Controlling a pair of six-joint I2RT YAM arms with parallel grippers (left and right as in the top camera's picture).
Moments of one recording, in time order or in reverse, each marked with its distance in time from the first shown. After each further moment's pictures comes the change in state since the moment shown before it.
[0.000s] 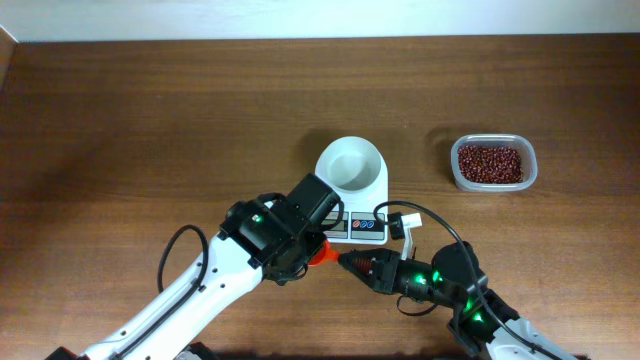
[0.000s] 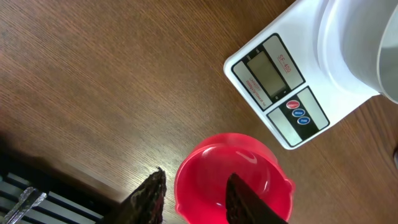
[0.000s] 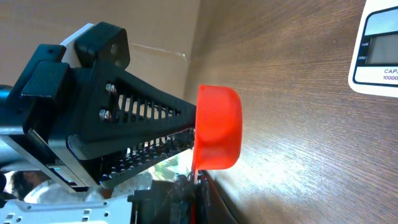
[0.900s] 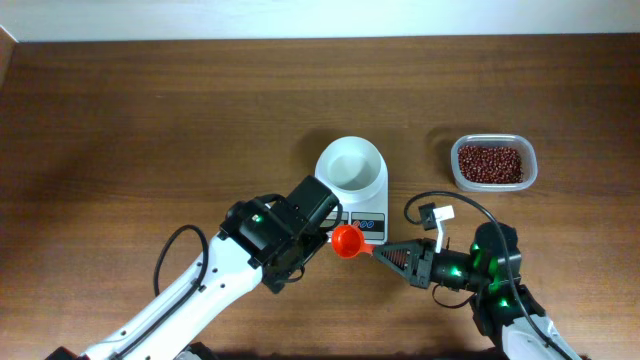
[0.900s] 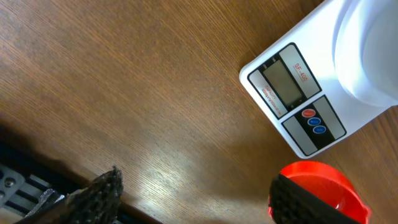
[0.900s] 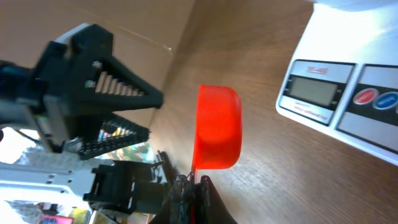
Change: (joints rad) left arm 0.000 0.000 0.000 -0.043 -0.030 -0.002; right arm -0.407 -0.020 0.002 -0.211 -0.395 -0.427
